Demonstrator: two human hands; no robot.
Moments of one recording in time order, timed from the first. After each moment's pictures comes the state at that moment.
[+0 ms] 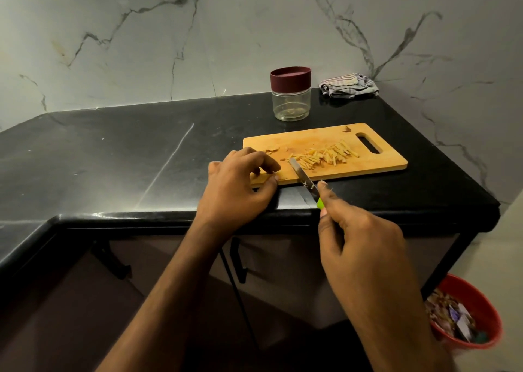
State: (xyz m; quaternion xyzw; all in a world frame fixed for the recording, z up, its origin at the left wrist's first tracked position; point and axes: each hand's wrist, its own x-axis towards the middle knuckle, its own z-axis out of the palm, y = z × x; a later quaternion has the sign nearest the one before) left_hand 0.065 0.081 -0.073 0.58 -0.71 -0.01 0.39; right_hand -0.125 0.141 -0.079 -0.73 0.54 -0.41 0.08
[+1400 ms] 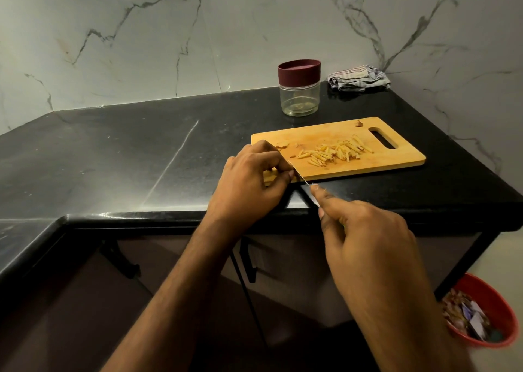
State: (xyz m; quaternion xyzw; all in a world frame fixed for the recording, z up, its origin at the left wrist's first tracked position) left_hand 0.066 0.072 -0.072 0.55 -0.74 -0.03 0.40; right_hand -0.112 0.139 -0.068 -0.75 0.56 -0.32 0.09
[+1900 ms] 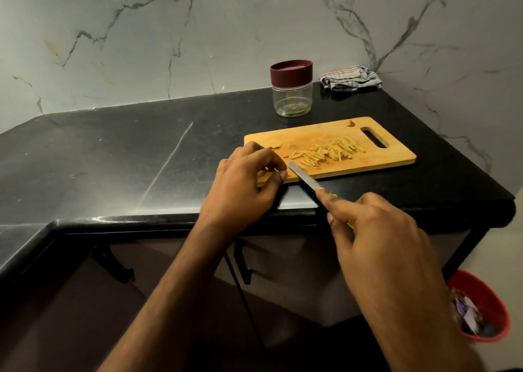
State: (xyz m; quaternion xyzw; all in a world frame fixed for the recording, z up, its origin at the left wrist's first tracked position) left_hand 0.065 0.076 -0.072 0.57 -0.74 -0.03 0.37; right_hand -0.128 0.138 -0.073 -0.75 0.59 -0.28 0.05
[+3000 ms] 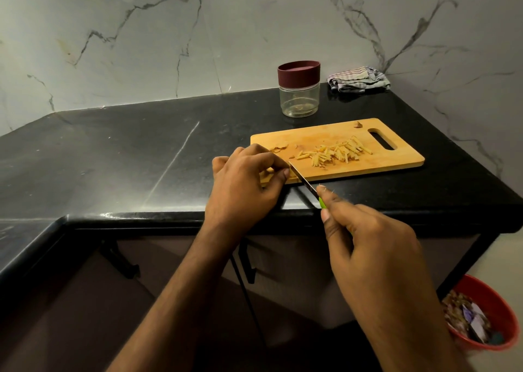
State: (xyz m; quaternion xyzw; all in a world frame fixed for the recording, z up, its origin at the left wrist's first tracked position) left_hand 0.065 0.079 -0.075 0.60 -0.71 0.06 0.37; right_hand -0.122 0.140 -0.082 -0.75 0.52 -0.40 0.07
